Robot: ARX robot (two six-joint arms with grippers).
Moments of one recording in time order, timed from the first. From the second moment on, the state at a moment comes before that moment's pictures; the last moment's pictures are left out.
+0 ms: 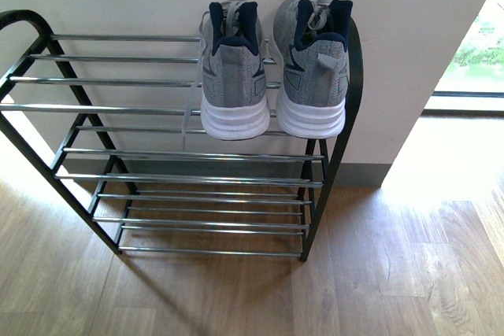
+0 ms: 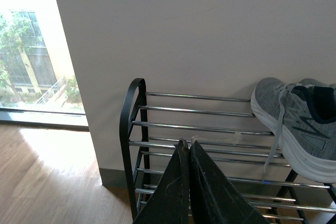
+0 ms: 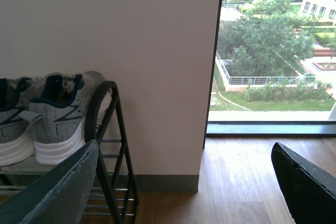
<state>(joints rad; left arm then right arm) 0.00 0.30 0.01 0.31 0.00 -0.01 0.00 0.00 0.02 0.00 0.00 0.01</state>
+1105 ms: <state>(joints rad) 0.00 0.02 0.01 0.00 0.00 -0.01 0.00 0.00 0.02 0.00 0.00 0.01</state>
